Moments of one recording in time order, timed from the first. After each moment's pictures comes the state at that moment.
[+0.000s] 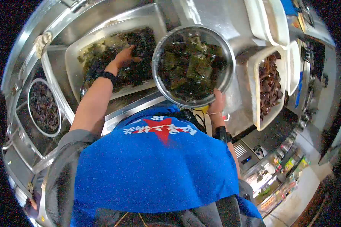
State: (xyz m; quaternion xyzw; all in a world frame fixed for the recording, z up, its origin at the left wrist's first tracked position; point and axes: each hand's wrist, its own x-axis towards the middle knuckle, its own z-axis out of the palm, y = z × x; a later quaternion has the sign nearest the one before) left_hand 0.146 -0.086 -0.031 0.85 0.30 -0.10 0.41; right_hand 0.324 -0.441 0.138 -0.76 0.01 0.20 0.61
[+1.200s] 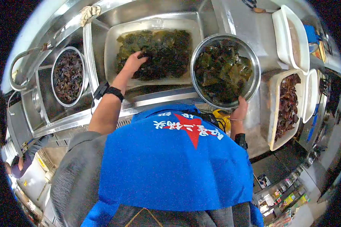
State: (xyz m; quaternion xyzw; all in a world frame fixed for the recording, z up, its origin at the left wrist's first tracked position) left_hand 0.032 -0.111 0.055 0.74 0.51 0.04 0.44; right_hand 0.324 -0.422 0.157 -0.69 0.05 0.28 0.66
